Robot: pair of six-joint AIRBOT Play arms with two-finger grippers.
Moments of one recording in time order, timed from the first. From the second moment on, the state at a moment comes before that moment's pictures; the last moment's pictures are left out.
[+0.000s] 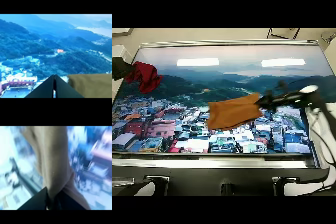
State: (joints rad) left arm 0.19 -1.14 1.58 1.09 -1.22 -1.47; right arm -0.20 -1.62 1.28 -0.54 1.39 1.36
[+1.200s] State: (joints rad) left arm 0.16 -1.14 1.58 1.06 -1.16 -1.48; right arm -1.04 -1.45 1.88 -0.80 1.50 1.92
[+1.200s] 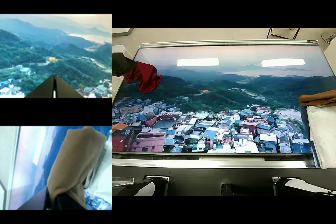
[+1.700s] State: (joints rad) left arm 0.16 -1.14 1.58 1.05 -1.15 -1.47; right arm -1.21 -1.37 1.87 -1.01 1.71 1.92
